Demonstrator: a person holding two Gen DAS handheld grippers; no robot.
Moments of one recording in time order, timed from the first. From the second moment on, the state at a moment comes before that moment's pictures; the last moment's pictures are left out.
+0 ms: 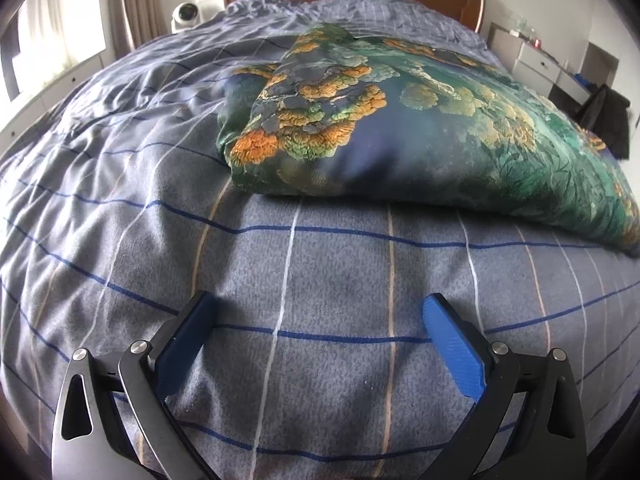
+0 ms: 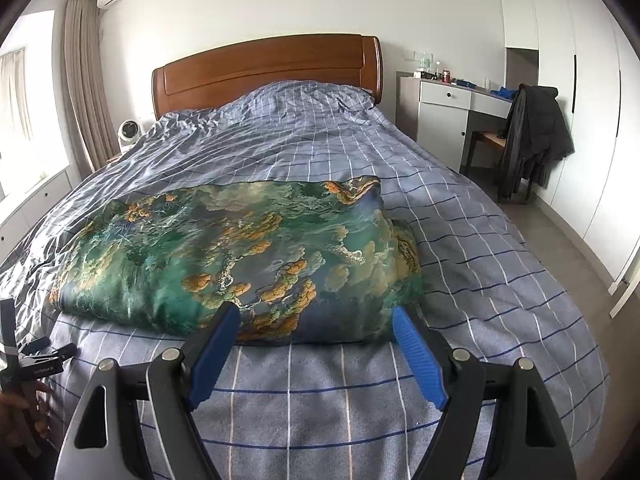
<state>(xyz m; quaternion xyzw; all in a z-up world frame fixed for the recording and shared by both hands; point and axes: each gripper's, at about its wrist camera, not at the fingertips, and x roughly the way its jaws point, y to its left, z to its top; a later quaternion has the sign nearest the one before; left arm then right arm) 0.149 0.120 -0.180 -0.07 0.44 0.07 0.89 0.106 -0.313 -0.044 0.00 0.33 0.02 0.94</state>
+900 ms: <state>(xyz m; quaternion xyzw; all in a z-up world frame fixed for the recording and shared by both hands) 0.125 0.116 -0.150 -0.07 0.41 0.05 0.91 0.100 -0.313 -0.051 0.00 0.35 0.02 0.94</state>
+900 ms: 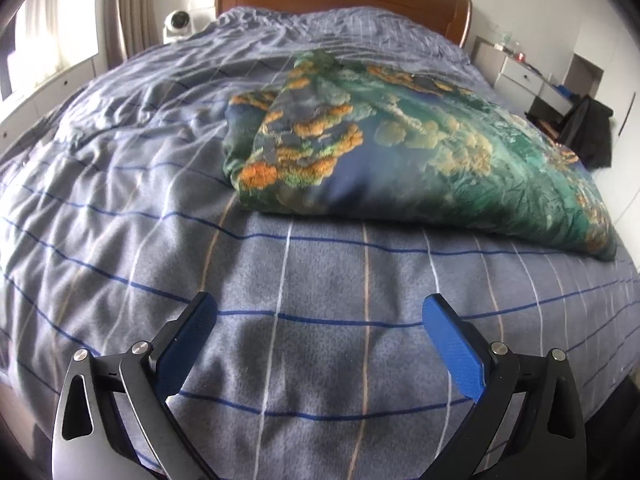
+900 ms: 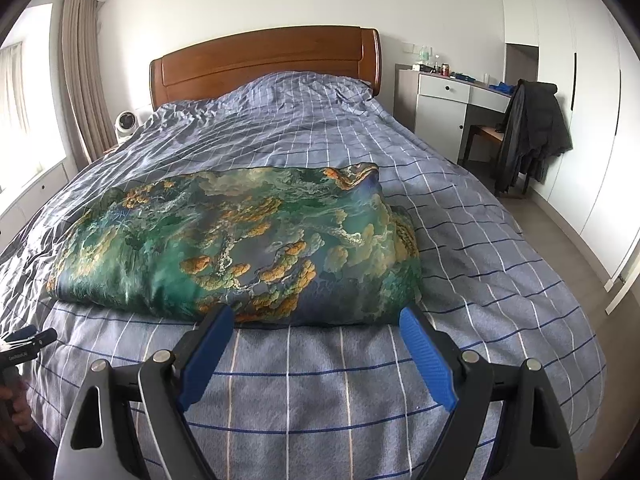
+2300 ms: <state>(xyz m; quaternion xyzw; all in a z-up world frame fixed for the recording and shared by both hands) 0.276 -0.056 -0.120 0.11 0.43 -0.09 0.89 0.088 -0.364 -0.051 0.05 0.34 0.01 0.94</state>
